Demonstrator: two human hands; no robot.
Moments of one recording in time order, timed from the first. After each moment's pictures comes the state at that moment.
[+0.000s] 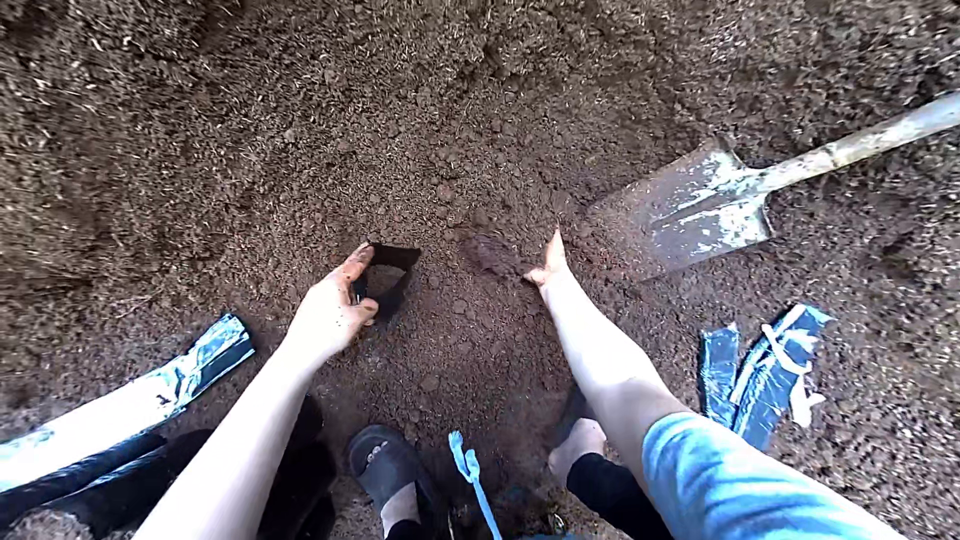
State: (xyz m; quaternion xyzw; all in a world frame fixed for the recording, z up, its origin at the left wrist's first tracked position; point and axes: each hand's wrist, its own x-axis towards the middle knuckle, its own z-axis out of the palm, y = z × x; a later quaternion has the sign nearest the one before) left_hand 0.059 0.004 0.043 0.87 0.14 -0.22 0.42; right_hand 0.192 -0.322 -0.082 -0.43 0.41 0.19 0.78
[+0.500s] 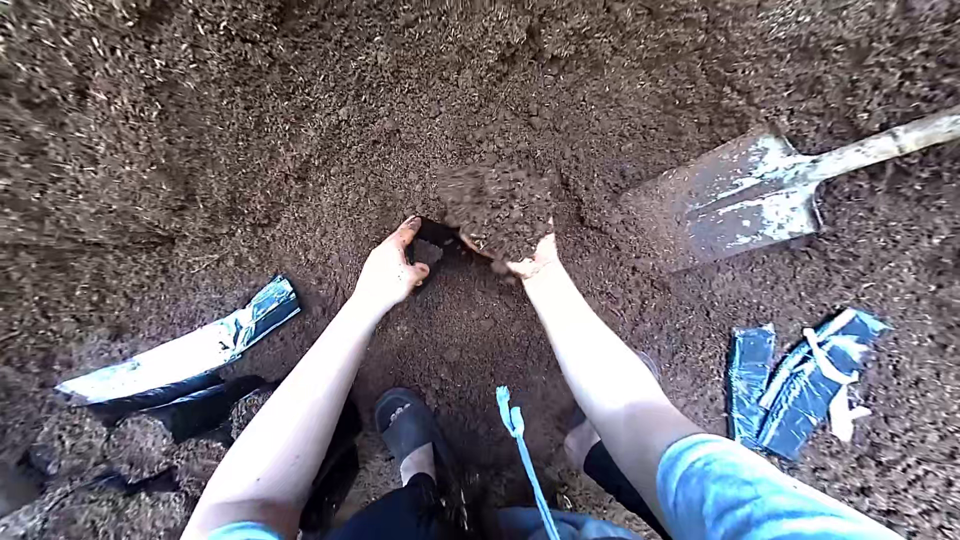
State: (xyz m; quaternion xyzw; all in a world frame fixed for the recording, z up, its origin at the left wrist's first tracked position) left_hand 0.061 -0.022 0.033 0.87 0.13 -0.21 0.42; right_hand 0.141 -0.247 -0.027 -0.26 0.27 0.27 0.88
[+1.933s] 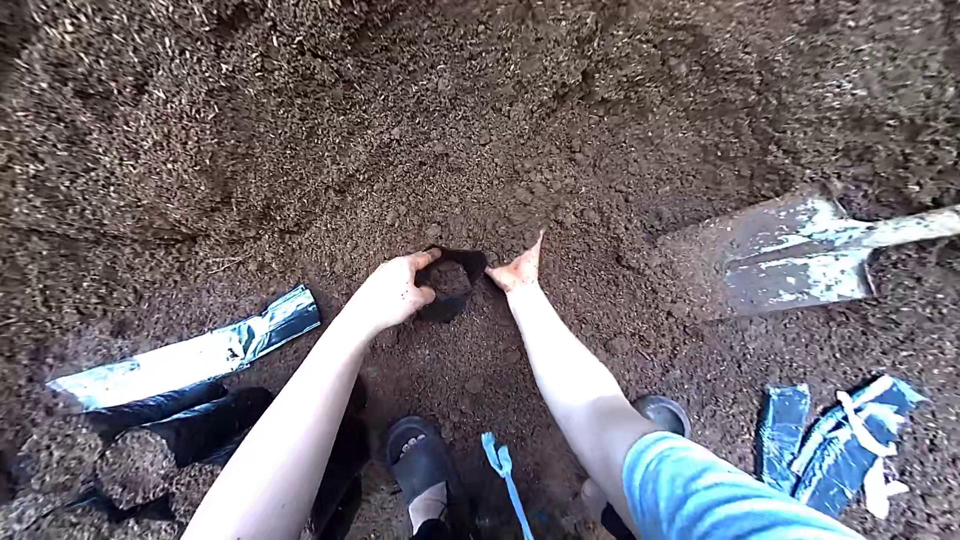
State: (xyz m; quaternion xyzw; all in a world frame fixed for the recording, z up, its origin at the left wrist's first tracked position) left_hand 0.060 0.039 0.036 0.86 0.12 -0.27 0.41; right_hand 0.163 -0.157 -0.095 -0.28 0.39 0.20 0.86
